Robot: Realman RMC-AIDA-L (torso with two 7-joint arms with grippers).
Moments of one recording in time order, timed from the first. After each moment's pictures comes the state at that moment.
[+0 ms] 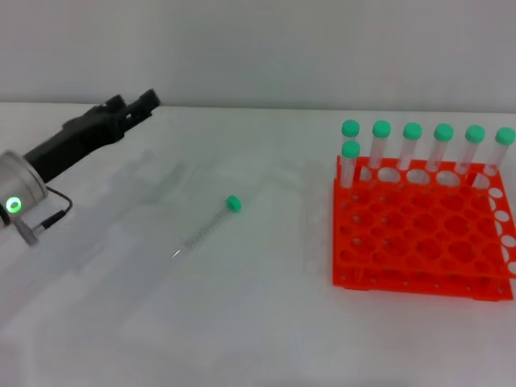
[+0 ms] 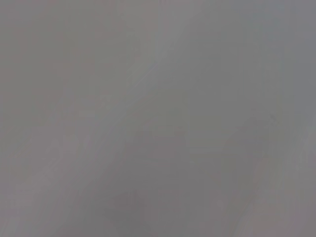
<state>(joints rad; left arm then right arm) -0.69 -1.91 2.34 -0.07 -0.39 1.26 -1.20 0.51 2.01 0.44 0.05 1.55 1.05 -2.85</state>
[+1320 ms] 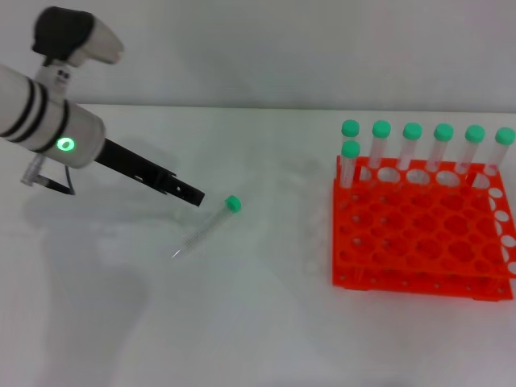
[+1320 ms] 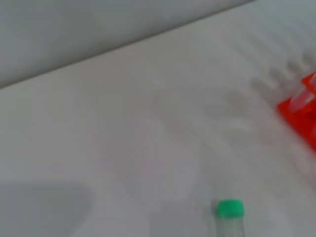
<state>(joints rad) -1.19 -1.95 2.84 -0.46 0.34 1.26 -1.89 0.53 2.02 0.43 0.06 1.55 1.04 -2.86</state>
